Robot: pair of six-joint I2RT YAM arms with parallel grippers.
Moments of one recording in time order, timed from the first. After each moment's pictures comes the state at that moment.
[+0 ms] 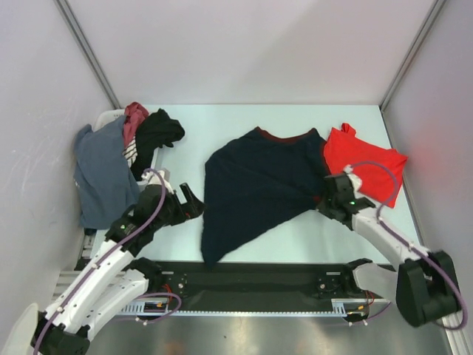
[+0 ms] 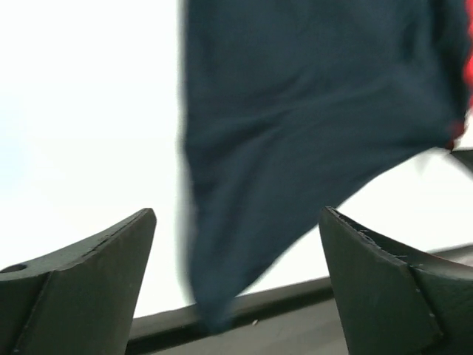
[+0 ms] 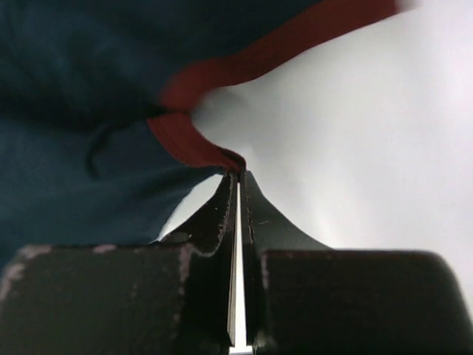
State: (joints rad) left arm -0.48 0.66 0.63 -0.62 -0.07 -0.73; right arm 0.35 1.14 0.58 -0.41 0.22 0.80
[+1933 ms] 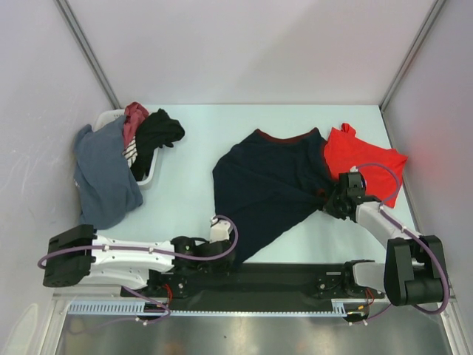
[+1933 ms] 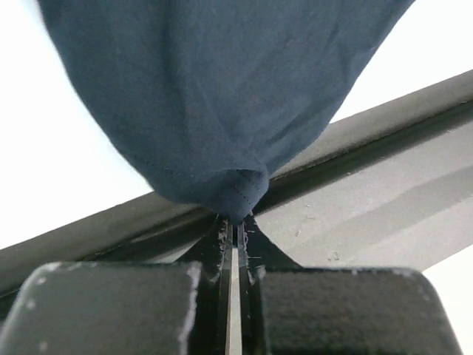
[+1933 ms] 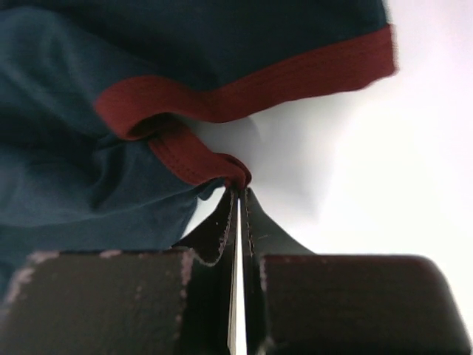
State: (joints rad) left arm -1.38 1.14 0.47 -0.40 -0.26 -1.12; right arm 0.09 1.23 0.54 -0.32 0.01 0.63
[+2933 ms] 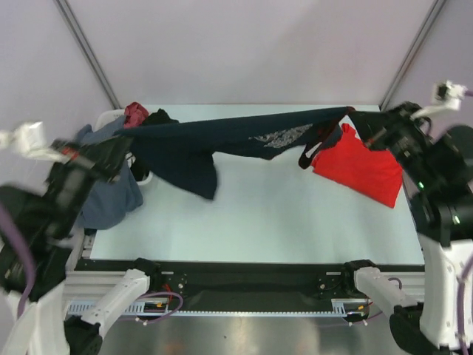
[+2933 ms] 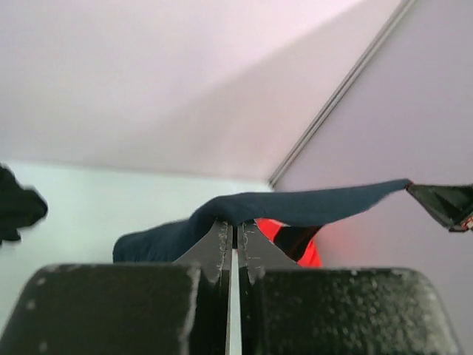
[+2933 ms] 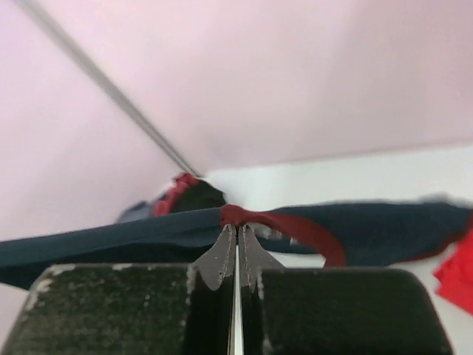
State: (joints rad) left arm -0.32 0.82 1.64 -0.67 0.06 -0.52; right arm 0.11 1.00 1.64 -0.63 -0.25 0.54
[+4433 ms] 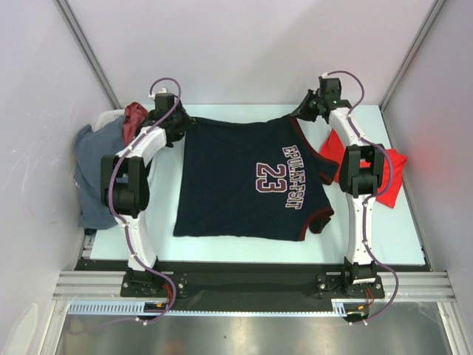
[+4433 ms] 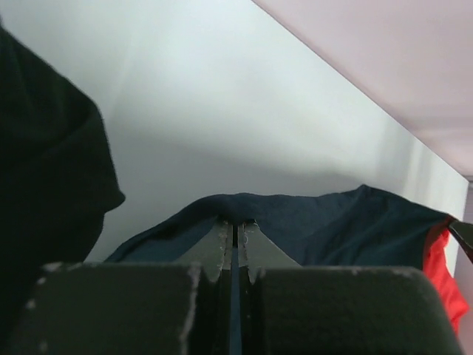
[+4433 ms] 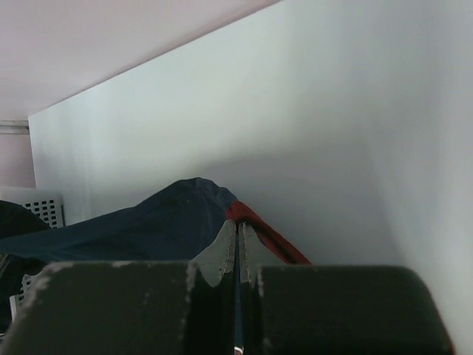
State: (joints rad) left arm -0.11 2.02 1.59 -0.15 0.09 -0.72; right arm 0.09 2.41 2.20 -0.46 -0.36 0.59
